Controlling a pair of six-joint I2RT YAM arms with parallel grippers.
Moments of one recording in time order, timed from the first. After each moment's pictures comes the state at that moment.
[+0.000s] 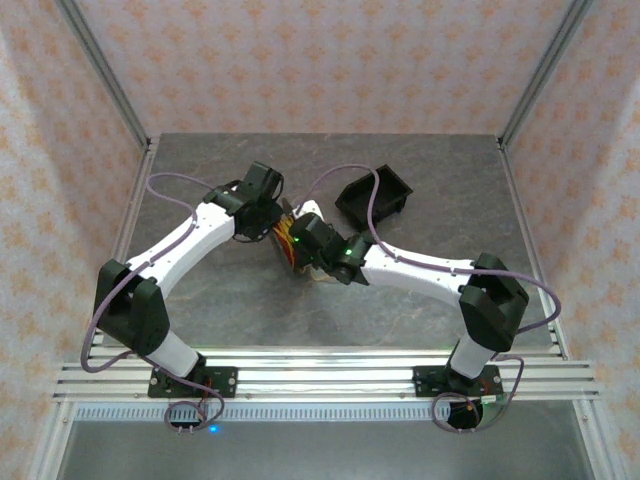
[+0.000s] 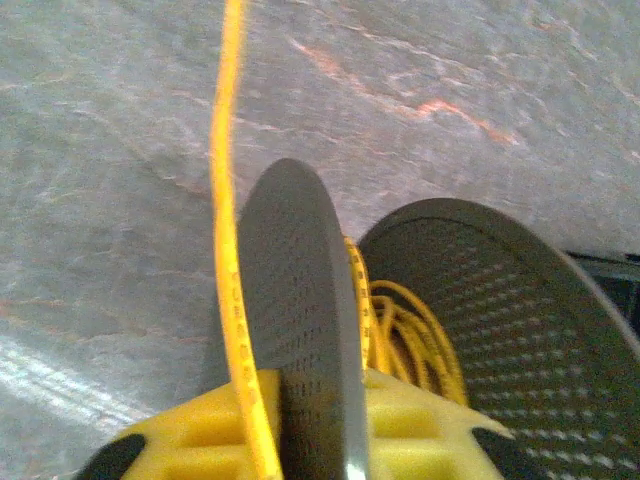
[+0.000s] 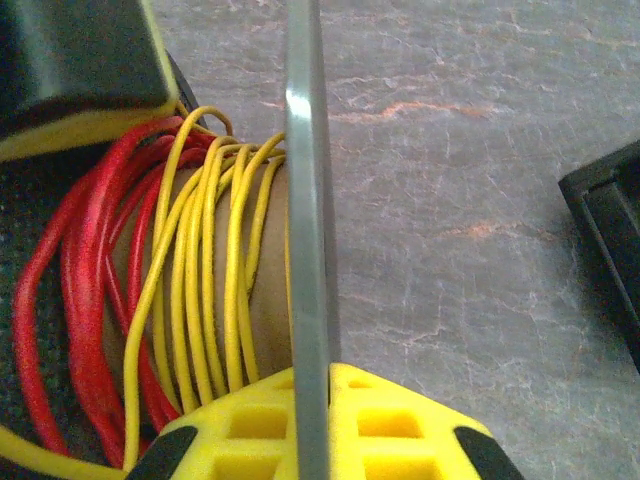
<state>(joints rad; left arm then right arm) -0.43 1.56 1.31 -0.85 -0.15 -1.21 0.99 1.66 1.22 -0.32 0.38 0.35</state>
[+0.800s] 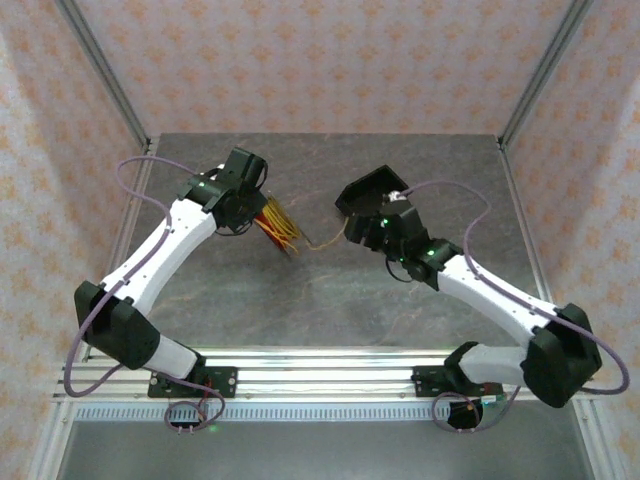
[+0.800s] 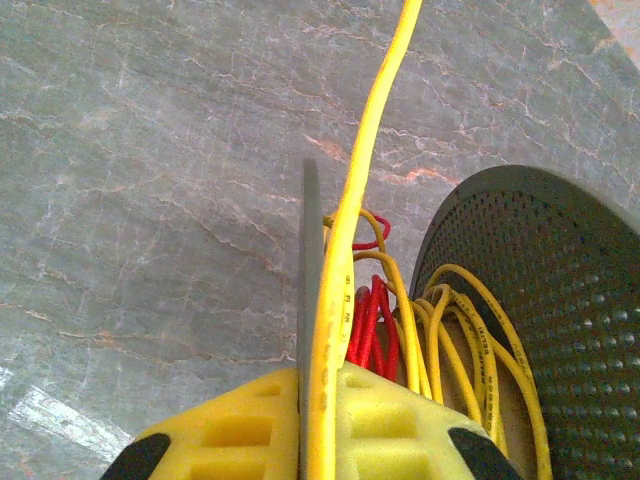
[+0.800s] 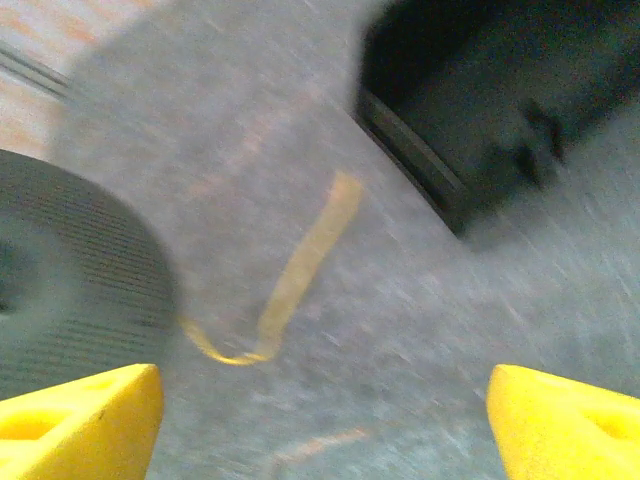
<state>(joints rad) -0.39 1.47 1.44 -1.02 -0.23 -1.13 0.60 1.25 0.81 -0.25 0.02 0.79</state>
